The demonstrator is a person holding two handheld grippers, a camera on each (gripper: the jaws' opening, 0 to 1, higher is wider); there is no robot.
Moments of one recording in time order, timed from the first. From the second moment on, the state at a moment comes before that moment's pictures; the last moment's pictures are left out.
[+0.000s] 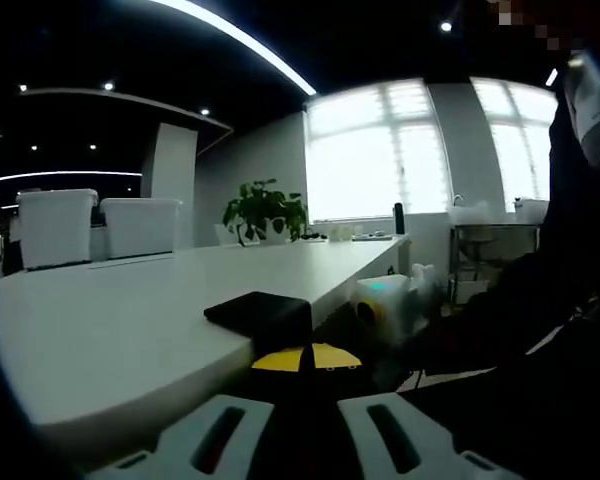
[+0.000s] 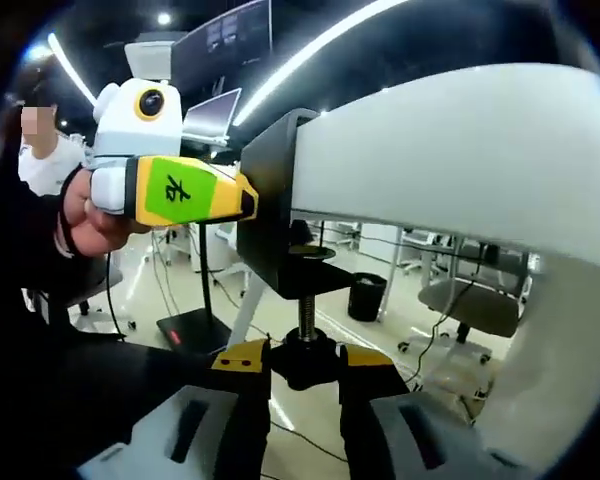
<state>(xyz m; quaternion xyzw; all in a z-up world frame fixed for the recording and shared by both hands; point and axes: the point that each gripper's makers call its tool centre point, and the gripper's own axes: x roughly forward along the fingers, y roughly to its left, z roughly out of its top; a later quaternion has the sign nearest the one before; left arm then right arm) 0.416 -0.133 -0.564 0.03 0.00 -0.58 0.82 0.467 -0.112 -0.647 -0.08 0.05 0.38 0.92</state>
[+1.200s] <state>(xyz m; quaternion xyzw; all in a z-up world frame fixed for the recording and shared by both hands) 0.413 -0.130 -0.562 0.01 -0.01 -0.58 0.81 0.474 -0.118 -0.640 -0.09 0.06 0.25 0.96</state>
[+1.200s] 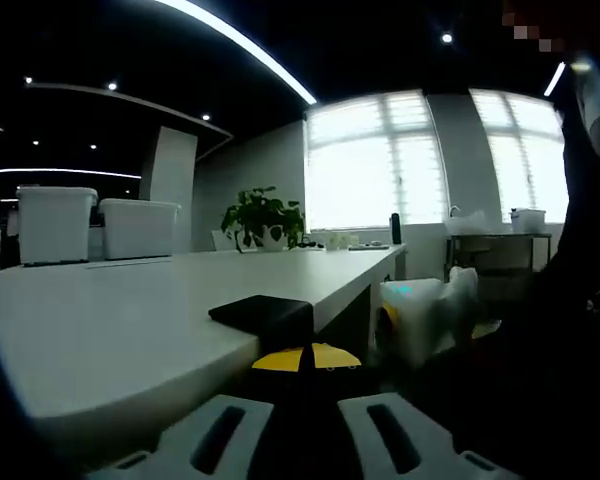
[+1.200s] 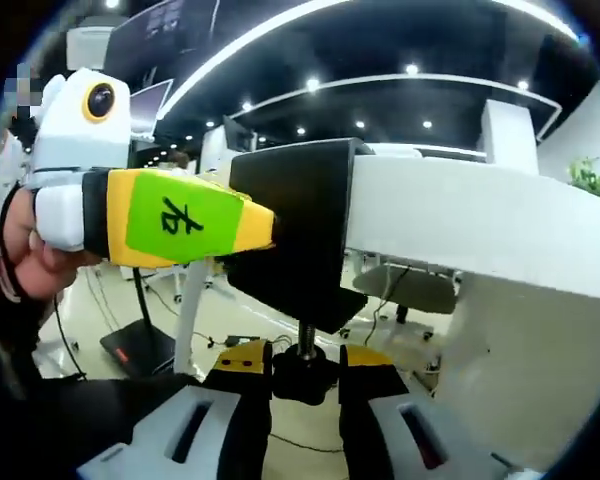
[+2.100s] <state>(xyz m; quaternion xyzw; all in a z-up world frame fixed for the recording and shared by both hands) 0.415 -0.130 -0.563 0.02 0.00 -0.58 0.82 0.462 -0.129 -0.637 -0.09 0.04 0.21 0.97</state>
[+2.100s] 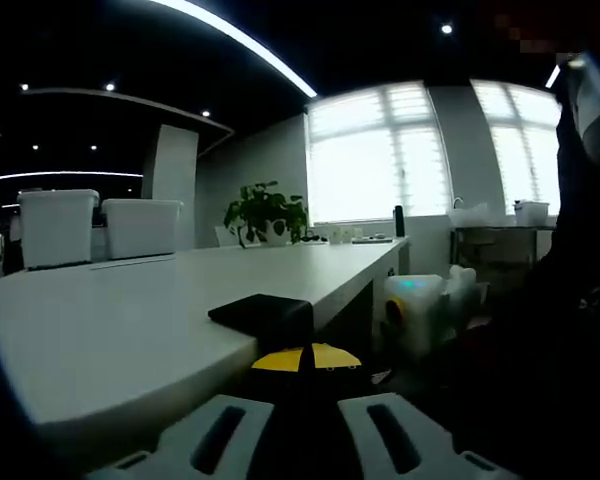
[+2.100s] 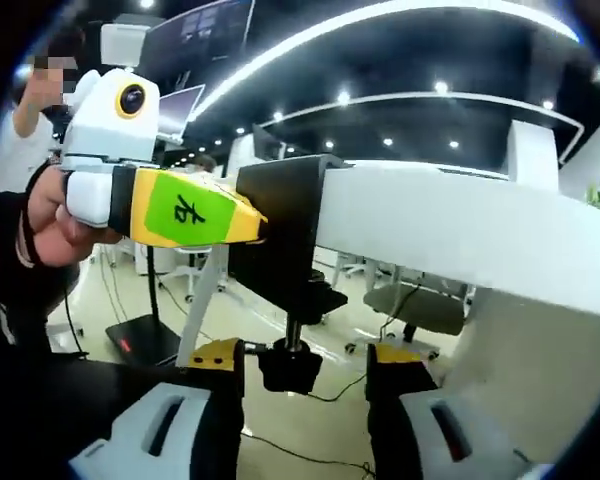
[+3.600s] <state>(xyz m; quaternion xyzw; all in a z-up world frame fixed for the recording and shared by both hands) 0.416 -0.137 -0.573 0.03 0.01 -0.58 0.81 0.484 -0.112 -0.627 -0.18 -0.01 0.38 0.91</state>
